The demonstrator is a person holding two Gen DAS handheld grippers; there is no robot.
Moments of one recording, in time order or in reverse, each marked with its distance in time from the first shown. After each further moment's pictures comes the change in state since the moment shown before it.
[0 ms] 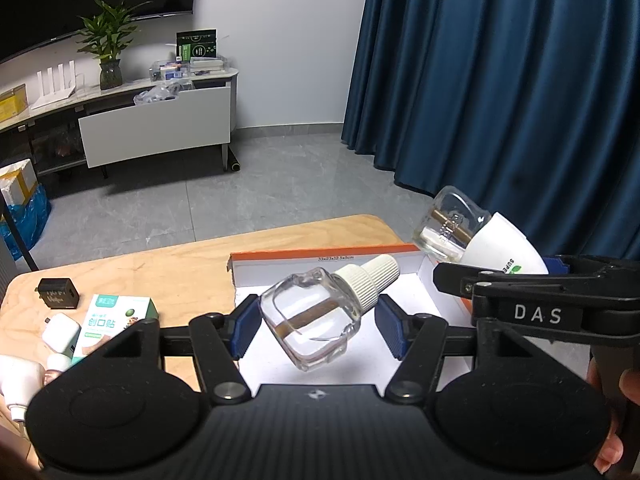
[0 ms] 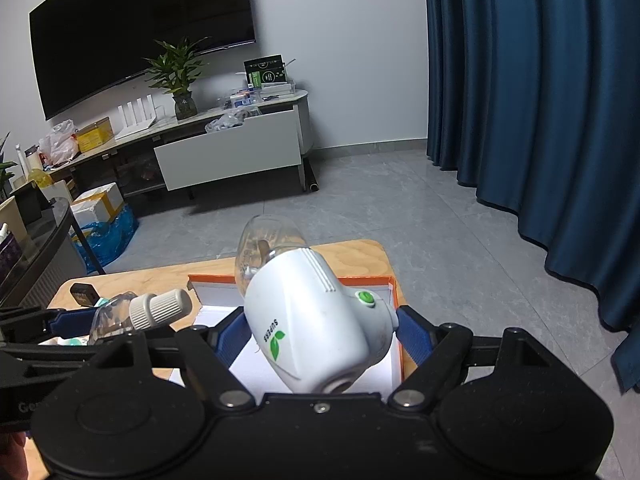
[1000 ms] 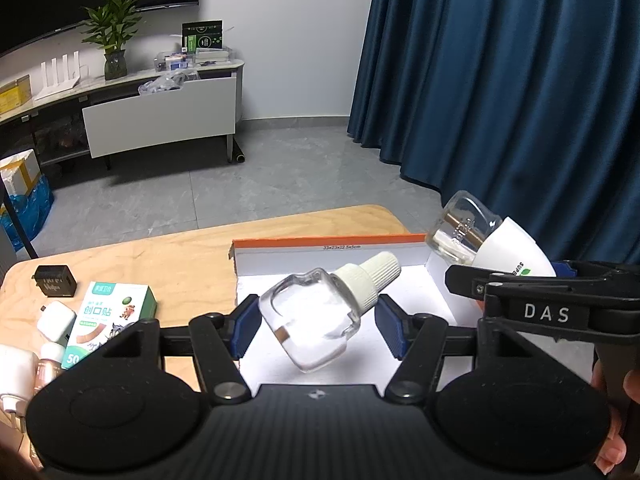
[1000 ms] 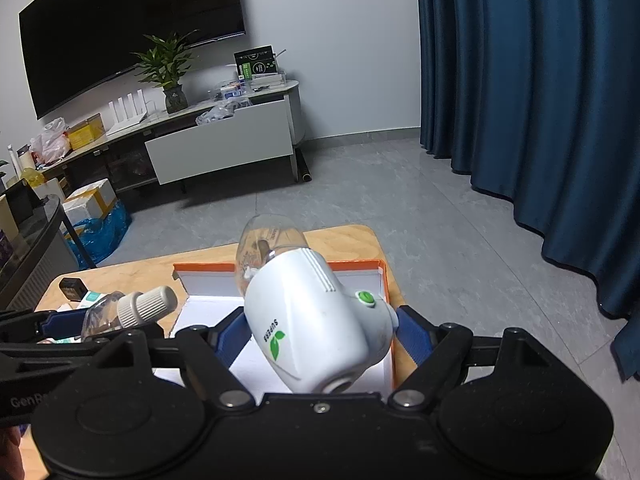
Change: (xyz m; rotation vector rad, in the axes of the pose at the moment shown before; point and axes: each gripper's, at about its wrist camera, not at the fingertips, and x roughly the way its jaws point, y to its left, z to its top) left arm 0.011 0.002 -0.005 -0.015 0.019 0.015; right arm 0.013 -0.004 -0.008 0.019 0.024 -0.018
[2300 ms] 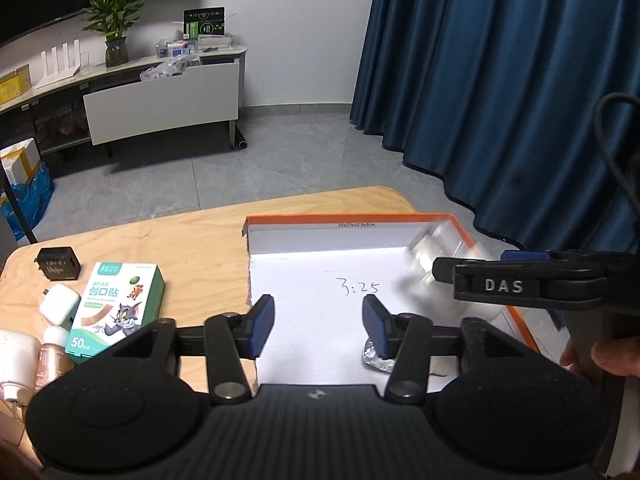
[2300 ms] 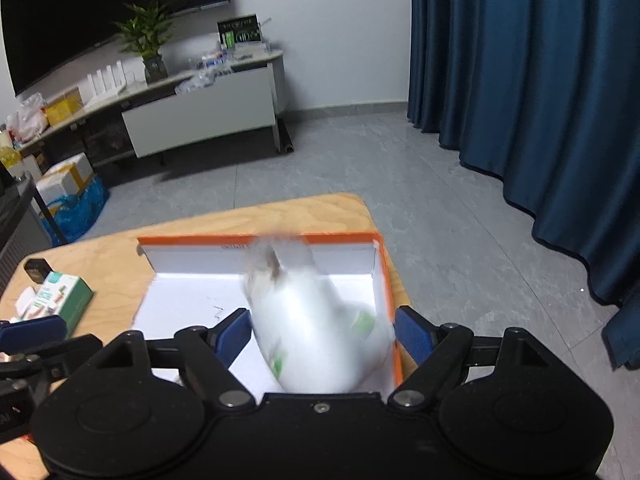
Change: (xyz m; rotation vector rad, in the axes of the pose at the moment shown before) left arm 0.002 0.013 -0.014 -0.004 0.038 0.006; right arm 0.031 0.002 -0.006 0.000 0.059 -0.038
